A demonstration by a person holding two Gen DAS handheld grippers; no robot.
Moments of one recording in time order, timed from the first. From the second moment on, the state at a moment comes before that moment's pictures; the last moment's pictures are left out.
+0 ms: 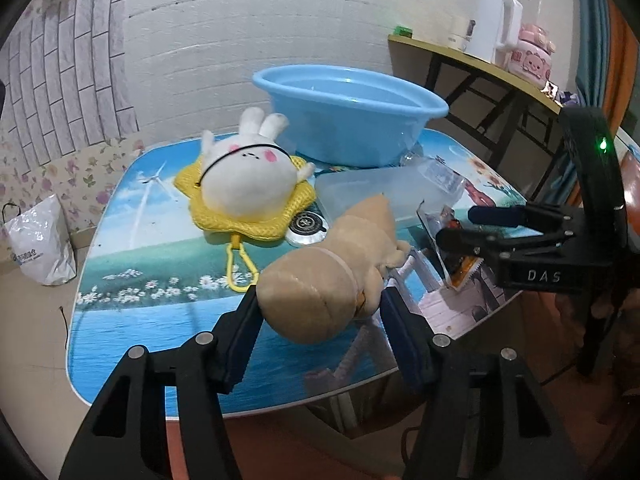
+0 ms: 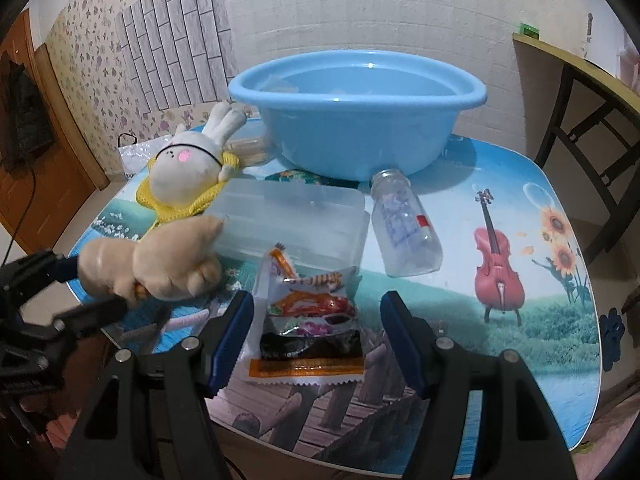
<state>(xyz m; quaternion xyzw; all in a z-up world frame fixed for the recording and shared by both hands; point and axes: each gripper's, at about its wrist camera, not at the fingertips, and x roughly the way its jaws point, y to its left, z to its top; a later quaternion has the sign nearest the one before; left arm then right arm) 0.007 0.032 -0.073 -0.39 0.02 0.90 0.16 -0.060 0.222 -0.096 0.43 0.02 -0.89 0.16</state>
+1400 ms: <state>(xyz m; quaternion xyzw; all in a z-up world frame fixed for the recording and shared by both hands) -0.023 0.049 -0.110 -0.43 0.05 0.89 0.14 -0.047 0.232 -0.102 0.43 0.03 -0.89 0.16</state>
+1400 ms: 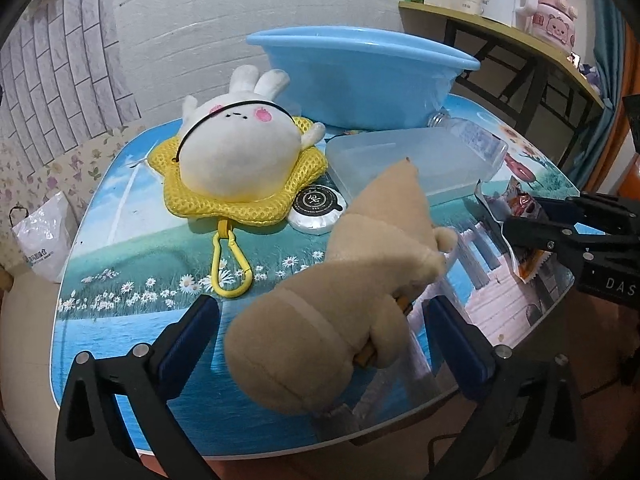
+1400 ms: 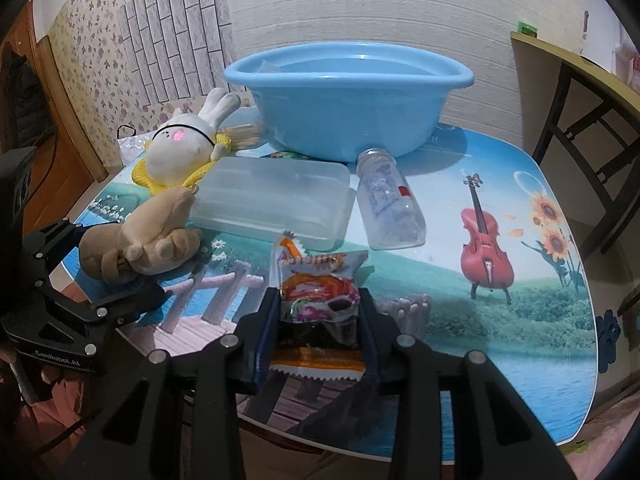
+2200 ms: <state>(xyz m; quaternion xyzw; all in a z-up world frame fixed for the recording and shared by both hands) -0.014 0.050 -0.096 -0.41 0.05 0.90 0.14 -0.041 0.222 -0.099 0.41 0.06 -0.89 0.17</state>
